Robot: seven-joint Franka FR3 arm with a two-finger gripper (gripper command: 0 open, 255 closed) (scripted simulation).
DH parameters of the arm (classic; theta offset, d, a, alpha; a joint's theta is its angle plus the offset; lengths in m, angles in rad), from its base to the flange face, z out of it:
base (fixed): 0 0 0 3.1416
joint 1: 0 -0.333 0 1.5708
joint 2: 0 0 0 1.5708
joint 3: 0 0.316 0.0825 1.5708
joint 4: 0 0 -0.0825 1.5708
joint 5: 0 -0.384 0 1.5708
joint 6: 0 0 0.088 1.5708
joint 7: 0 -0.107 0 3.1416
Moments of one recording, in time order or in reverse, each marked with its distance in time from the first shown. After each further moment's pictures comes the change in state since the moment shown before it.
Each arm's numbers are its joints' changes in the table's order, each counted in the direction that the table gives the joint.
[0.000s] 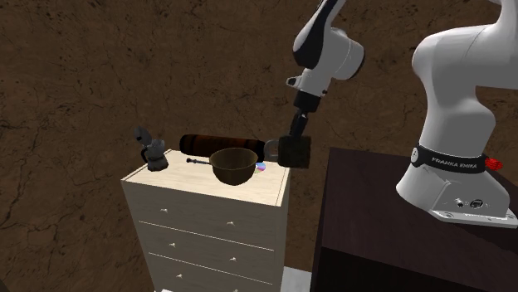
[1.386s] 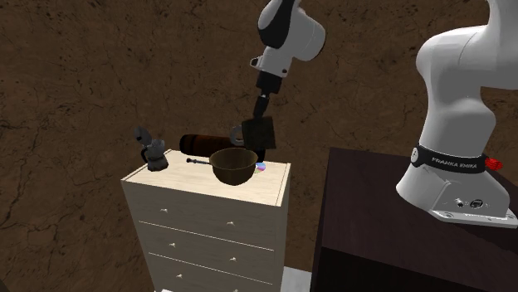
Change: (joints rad) arm 0.171 0.149 0.263 0.310 0.157 0.194 -0.294
